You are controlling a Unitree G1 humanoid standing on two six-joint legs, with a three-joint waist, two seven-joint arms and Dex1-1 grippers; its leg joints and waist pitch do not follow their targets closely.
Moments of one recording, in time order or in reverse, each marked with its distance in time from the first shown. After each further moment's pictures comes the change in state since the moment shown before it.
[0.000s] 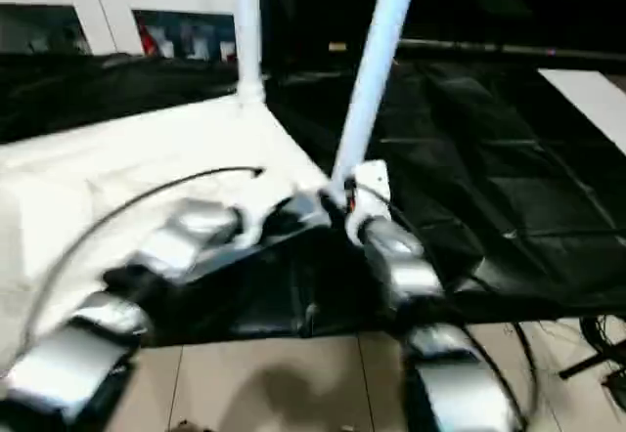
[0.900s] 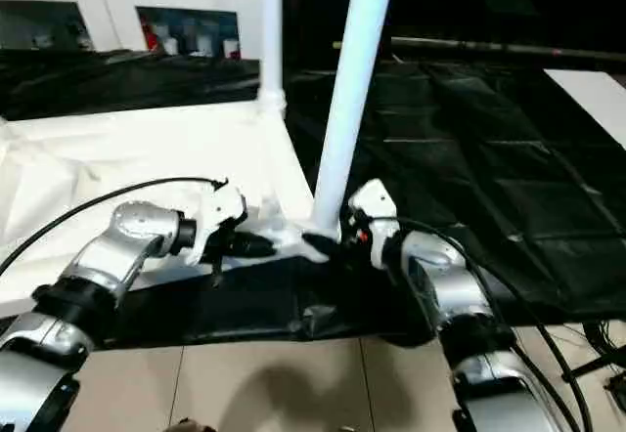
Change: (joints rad) left arm 0.158 0.268 -0.011 -0.230 -0.111 -0.068 -0.518; right arm 0.192 -0.247 0.158 -0.302 0.022 0.000 0.803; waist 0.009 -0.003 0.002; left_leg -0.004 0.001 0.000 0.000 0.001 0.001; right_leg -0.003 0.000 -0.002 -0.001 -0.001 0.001
